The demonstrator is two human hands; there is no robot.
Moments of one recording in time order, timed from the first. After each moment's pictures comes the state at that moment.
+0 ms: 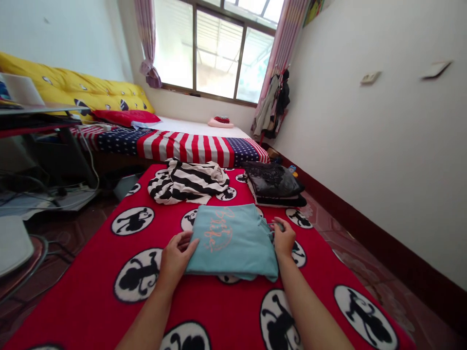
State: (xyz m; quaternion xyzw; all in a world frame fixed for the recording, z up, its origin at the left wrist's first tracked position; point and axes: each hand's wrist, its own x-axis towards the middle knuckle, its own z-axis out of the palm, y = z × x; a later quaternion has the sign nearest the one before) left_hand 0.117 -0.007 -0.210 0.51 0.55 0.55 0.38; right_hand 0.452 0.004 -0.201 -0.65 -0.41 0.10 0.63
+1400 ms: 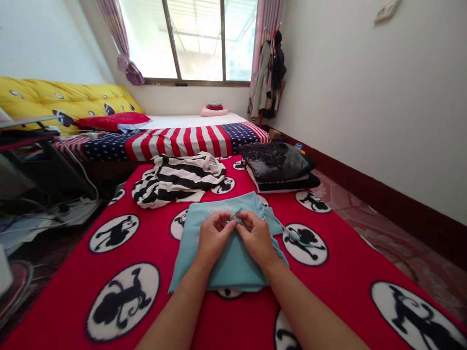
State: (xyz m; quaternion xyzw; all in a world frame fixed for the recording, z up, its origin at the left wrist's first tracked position) left_hand 0.229 0.033 -0.179 0.58 0.38 0.52 0.49; right_hand 0.353 0.001 -0.180 -0.48 -0.57 0.31 0.60
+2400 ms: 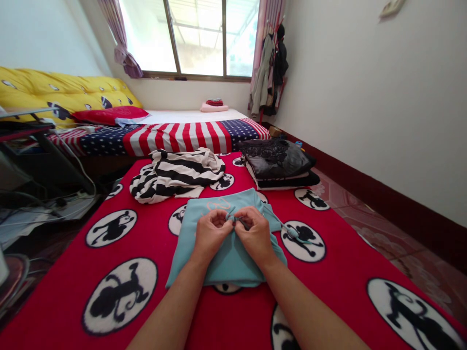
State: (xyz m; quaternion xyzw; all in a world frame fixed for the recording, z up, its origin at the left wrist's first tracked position) left_hand 0.230 0.030 -0.174 0.55 0.42 0.53 0.50; right_hand 0.351 -0.003 -0.176 -0.51 -0.58 0.19 0.61
